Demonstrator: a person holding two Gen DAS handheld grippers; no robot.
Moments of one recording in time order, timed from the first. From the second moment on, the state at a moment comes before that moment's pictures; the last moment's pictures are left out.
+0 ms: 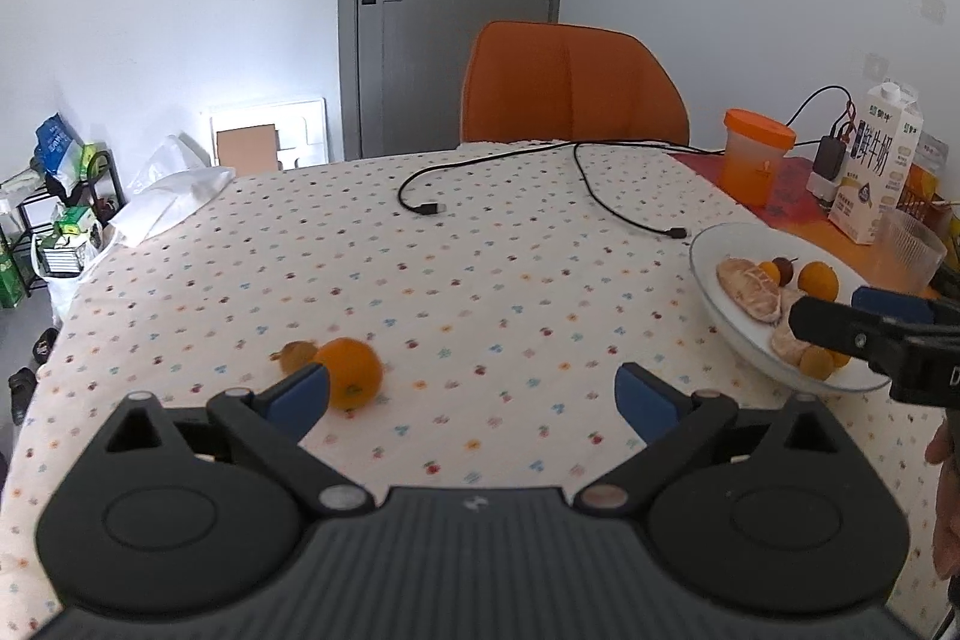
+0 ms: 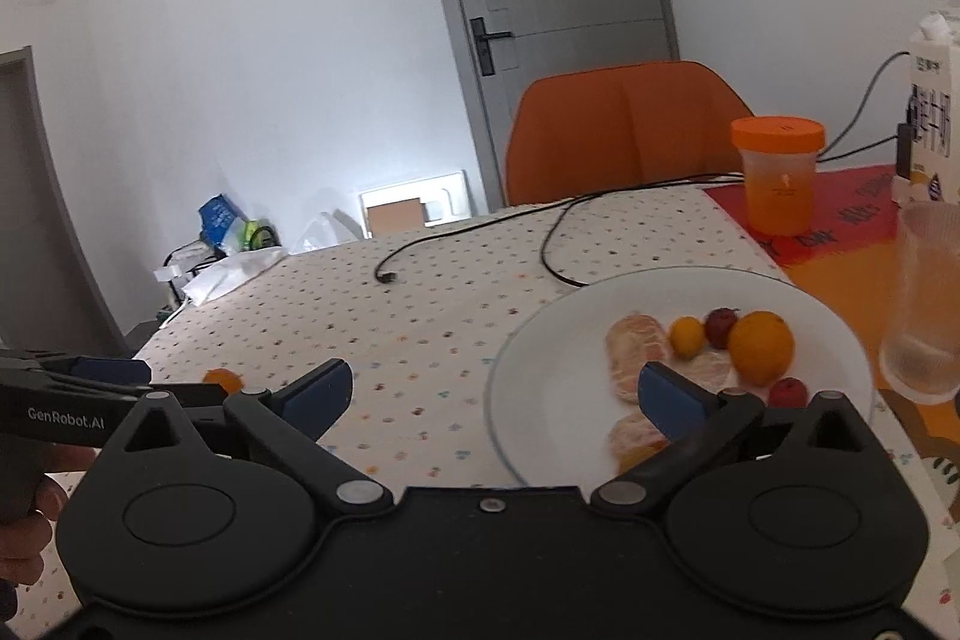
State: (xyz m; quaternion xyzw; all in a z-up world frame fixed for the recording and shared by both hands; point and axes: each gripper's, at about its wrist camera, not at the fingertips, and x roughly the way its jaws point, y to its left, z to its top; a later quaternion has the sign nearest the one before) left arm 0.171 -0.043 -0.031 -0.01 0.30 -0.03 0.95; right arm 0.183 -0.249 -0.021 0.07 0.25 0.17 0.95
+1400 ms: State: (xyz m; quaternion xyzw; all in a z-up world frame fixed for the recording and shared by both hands) left arm 0.155 0.067 -0.040 -0.07 0.29 0.04 0.95; right arm 0.197 -0.128 -0.017 0.02 0.28 0.32 0.91
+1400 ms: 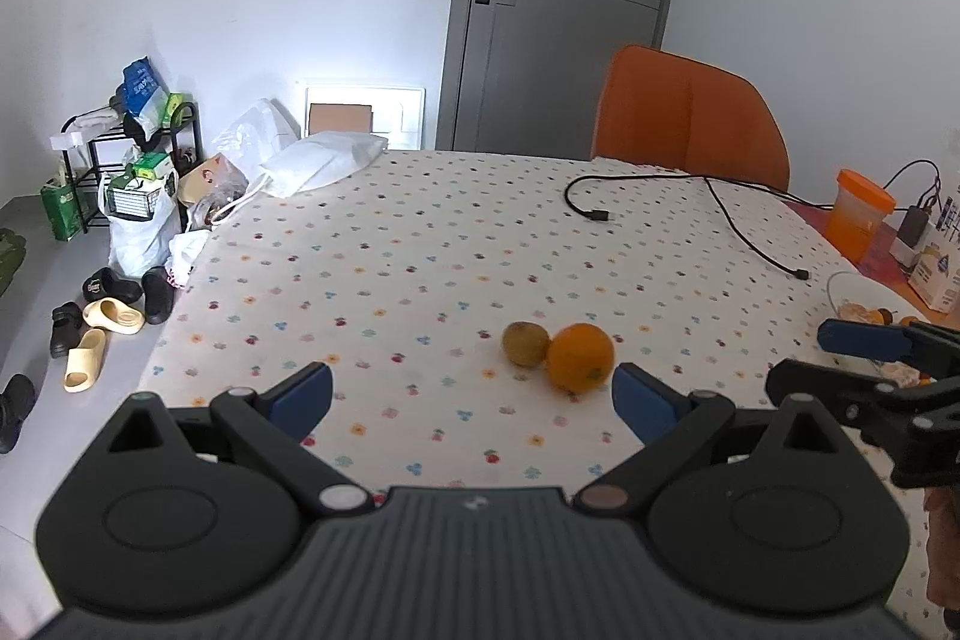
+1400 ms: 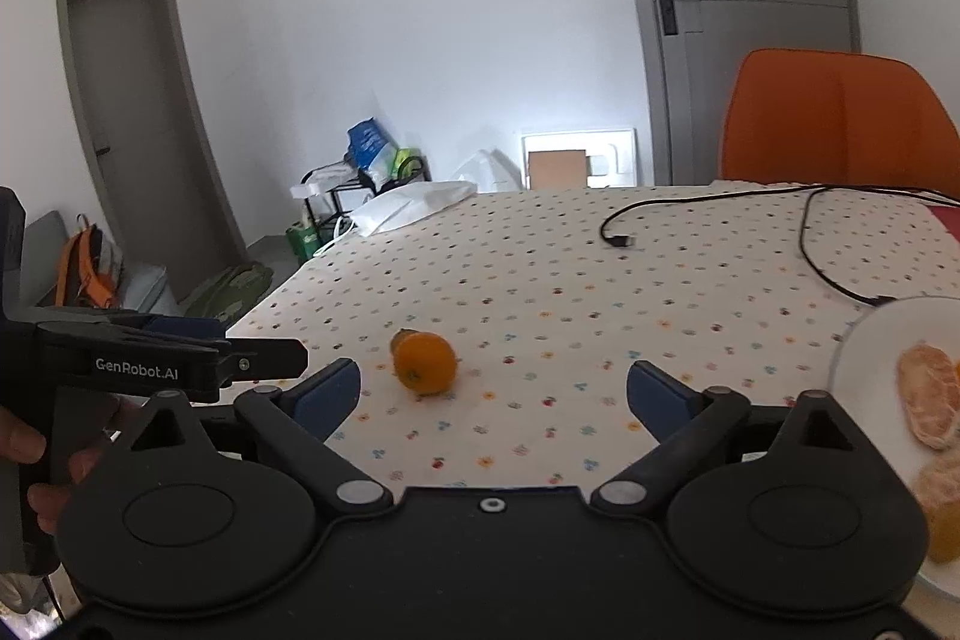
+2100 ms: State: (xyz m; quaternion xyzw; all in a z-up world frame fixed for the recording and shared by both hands) left arm 0.177 0.097 -0.048 -0.08 0.30 0.03 0.95; right arm 0.235 -0.064 -0.033 -0.01 0.32 0.36 0.88
